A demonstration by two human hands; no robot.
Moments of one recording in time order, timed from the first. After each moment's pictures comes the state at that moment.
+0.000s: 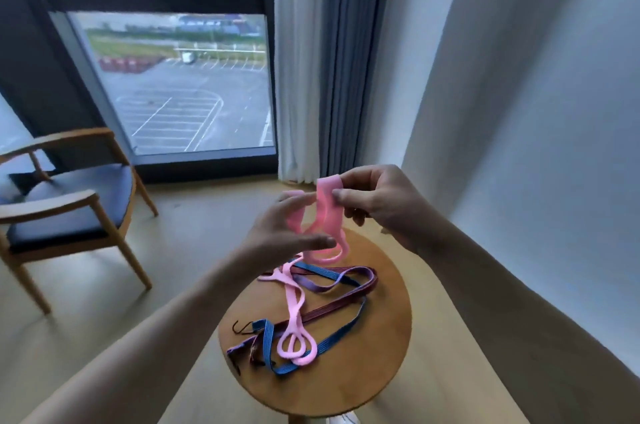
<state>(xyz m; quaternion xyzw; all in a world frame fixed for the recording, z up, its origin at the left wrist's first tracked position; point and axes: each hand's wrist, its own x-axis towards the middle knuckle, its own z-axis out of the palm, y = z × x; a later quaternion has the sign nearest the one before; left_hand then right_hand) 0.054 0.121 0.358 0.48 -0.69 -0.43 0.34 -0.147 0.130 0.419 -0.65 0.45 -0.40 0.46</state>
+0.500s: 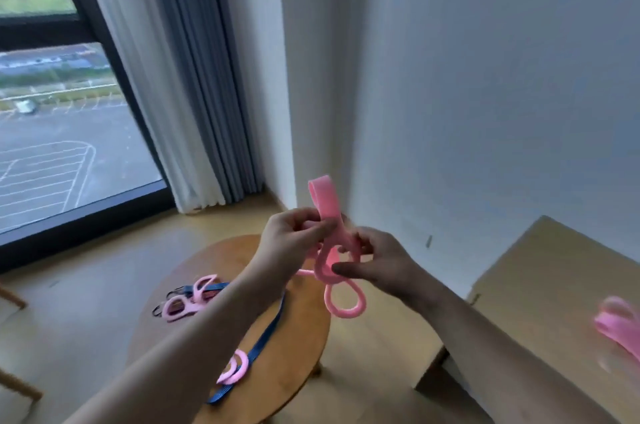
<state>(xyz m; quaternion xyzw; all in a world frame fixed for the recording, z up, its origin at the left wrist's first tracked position) -0.120 0.198 0.359 0.33 -0.63 -0.62 0.32 -0.286 0.291 0.342 -0.52 0.66 -0.41 0.35</state>
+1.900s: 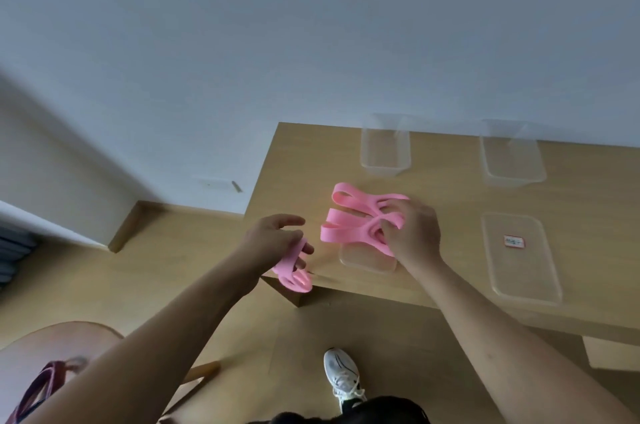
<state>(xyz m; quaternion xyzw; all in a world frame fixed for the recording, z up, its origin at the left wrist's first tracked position) -0.555 0.398 0.263 0.30 -0.75 -0.56 -0.17 -0.650 0.628 0.181 -0.07 0.93 -0.35 -0.02</state>
